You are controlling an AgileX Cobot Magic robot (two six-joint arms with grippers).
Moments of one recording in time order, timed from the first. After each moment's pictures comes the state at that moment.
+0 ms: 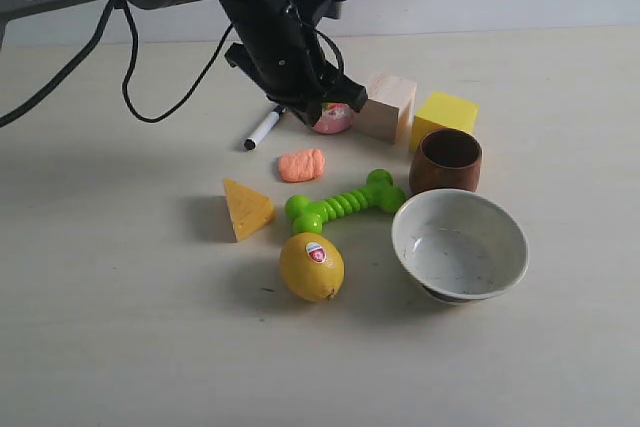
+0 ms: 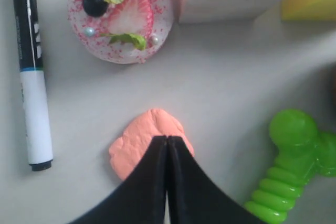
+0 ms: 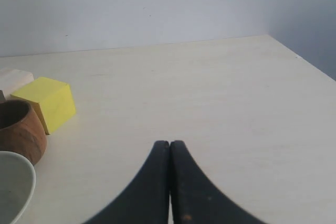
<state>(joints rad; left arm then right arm) -0.61 2.29 -1.92 -0.09 0.93 0.05 -0.15 0.01 -0.01 0.03 0.34 -0.03</state>
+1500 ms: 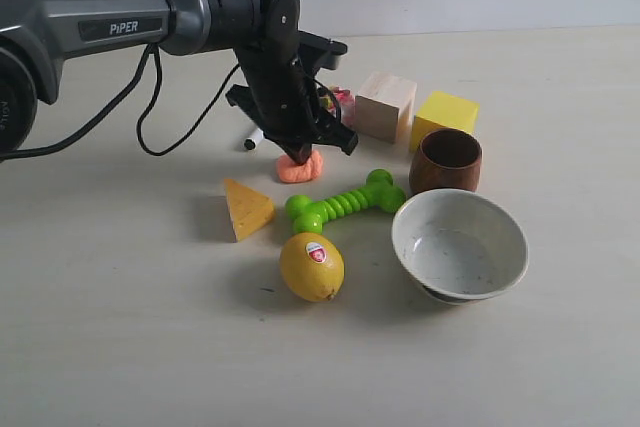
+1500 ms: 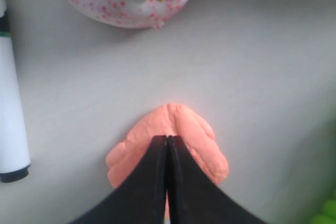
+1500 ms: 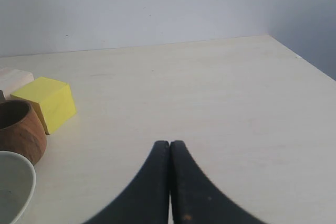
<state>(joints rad) -0.61 2.41 -1.92 -0.04 0.92 0.02 -0.15 0.01 -0.01 0.03 0.34 -0.03</state>
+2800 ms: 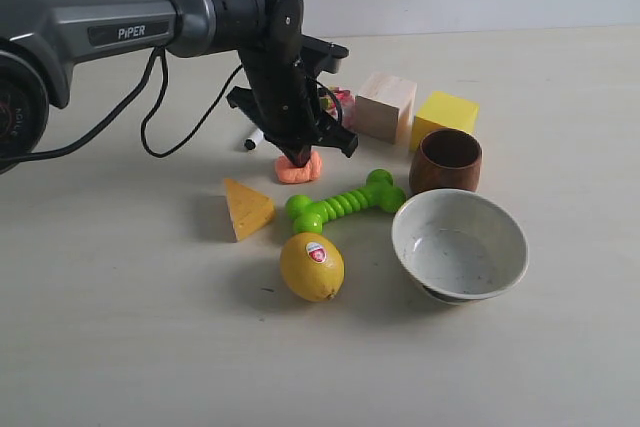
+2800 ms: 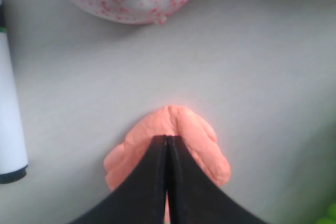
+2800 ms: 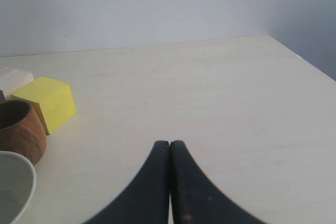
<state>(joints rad) -0.61 2.46 -1.95 -0.03 0.97 0.01 -0.15 0.01 -0.01 0.03 0.34 -0.03</state>
